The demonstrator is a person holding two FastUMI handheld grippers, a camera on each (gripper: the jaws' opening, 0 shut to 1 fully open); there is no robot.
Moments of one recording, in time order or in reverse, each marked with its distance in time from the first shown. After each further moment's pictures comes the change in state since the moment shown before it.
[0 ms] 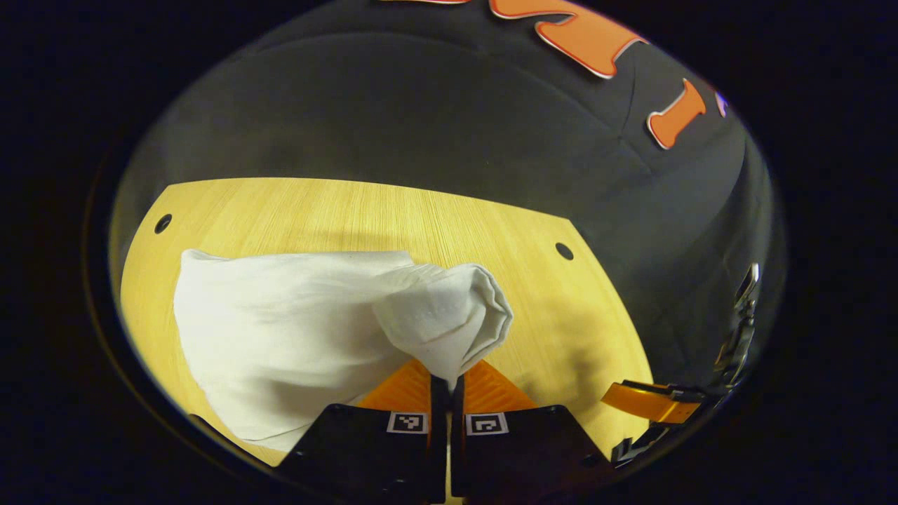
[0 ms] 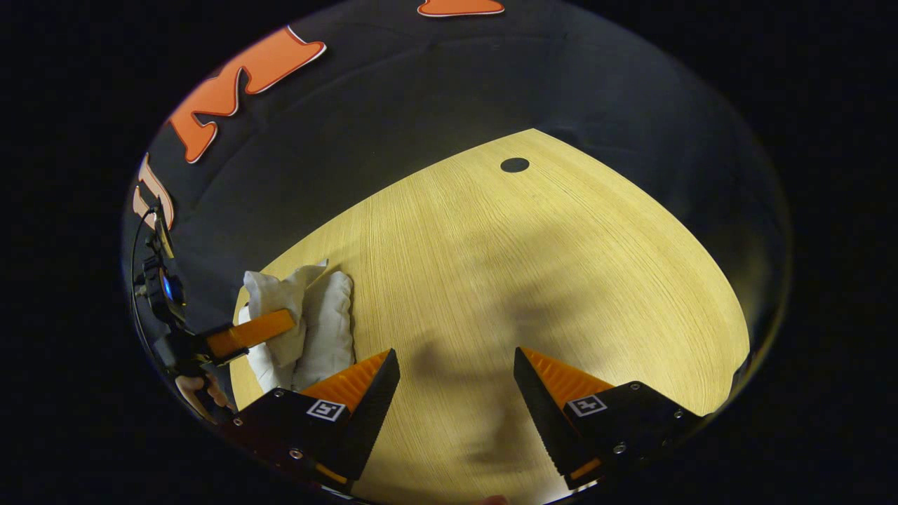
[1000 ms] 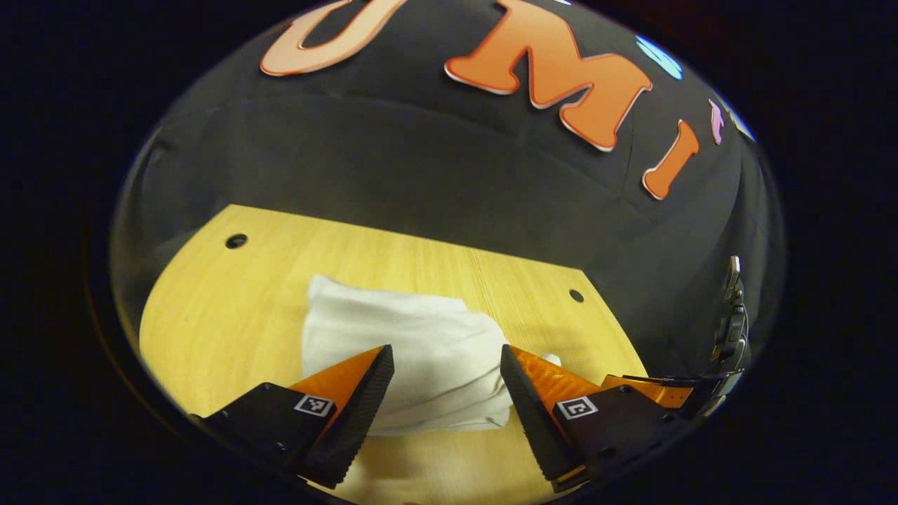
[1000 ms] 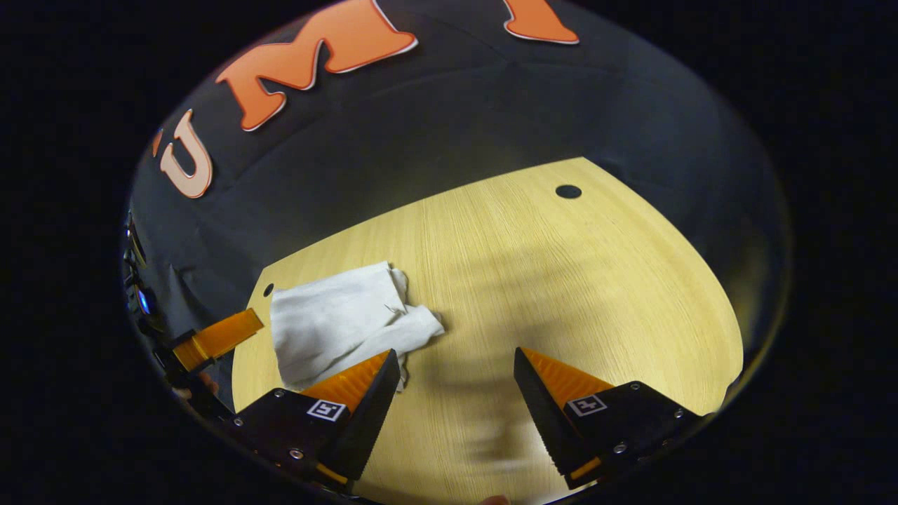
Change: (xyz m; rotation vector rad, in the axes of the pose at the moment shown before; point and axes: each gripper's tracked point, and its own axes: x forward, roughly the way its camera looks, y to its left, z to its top) left arm -0.086 0.043 0.009 -0.061 -0.316 0.111; right arm -0.037 0.082 0.006 -0.168 -0.097 0.060
